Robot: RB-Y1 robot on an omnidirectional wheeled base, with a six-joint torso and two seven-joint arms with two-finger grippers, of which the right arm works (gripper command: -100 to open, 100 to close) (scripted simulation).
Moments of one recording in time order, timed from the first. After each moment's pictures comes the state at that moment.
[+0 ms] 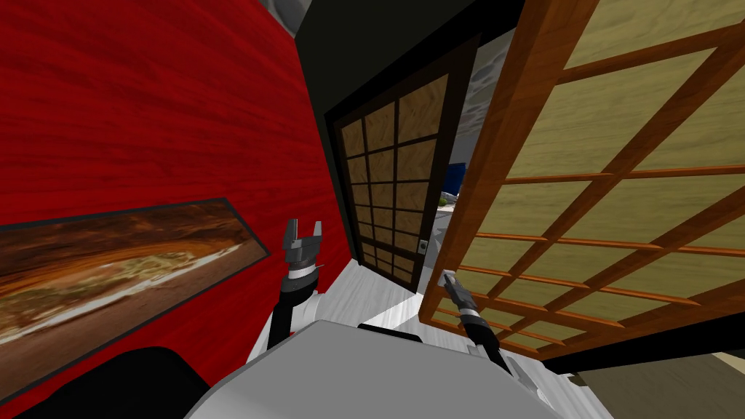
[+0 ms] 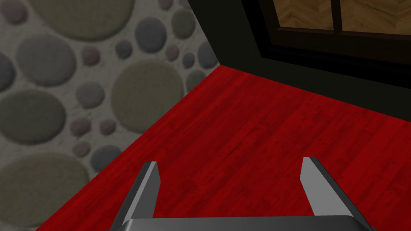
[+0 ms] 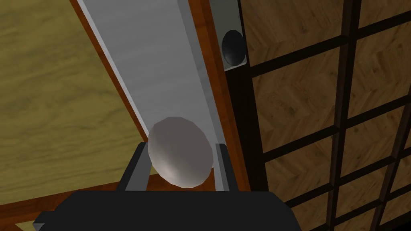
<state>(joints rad) -0.05 -0.17 -0.38 -0.65 0.32 -0.90 0.91</state>
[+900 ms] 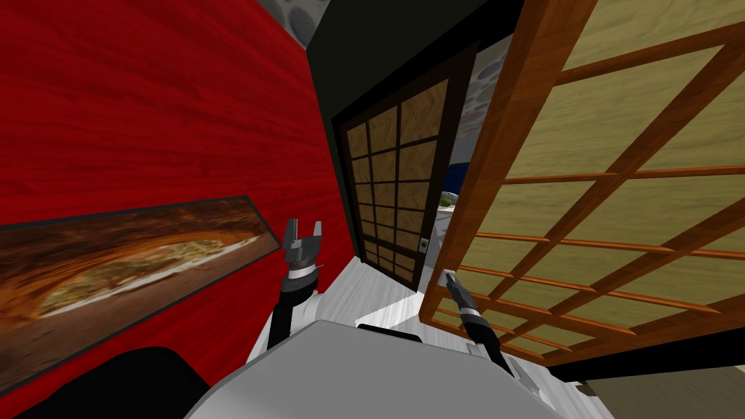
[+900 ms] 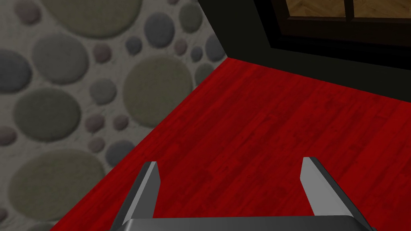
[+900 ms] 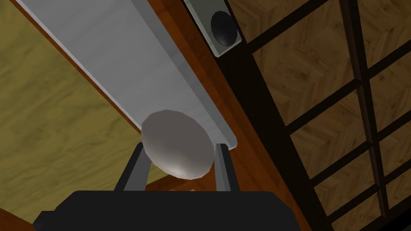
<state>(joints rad) -0.05 -0.18 -0.33 -0.64 0.22 -0.90 0.68</state>
